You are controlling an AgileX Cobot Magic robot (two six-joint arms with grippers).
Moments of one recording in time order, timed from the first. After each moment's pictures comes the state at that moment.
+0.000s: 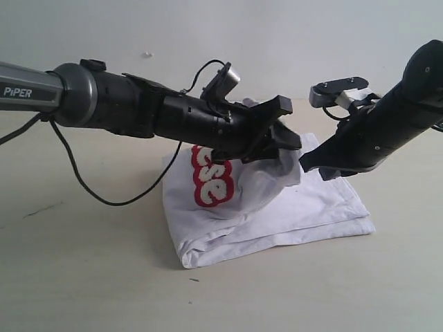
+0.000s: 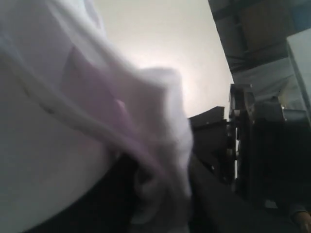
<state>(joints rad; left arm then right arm) -0.62 2.16 -1.48 -1.59 0.66 0.86 0.07 1.79 -1.06 0.36 0.53 -0.43</state>
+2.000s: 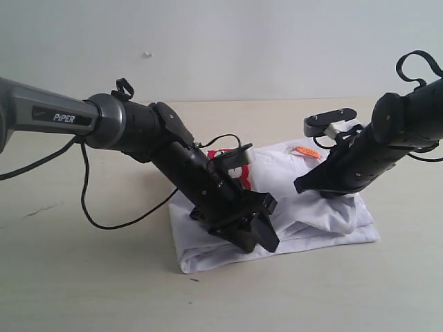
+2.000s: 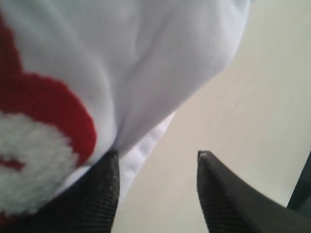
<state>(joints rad) -0.61 2.31 -1.53 -0.96 0.97 0.60 0.07 2.02 -1.06 0.21 0.33 -0.28</state>
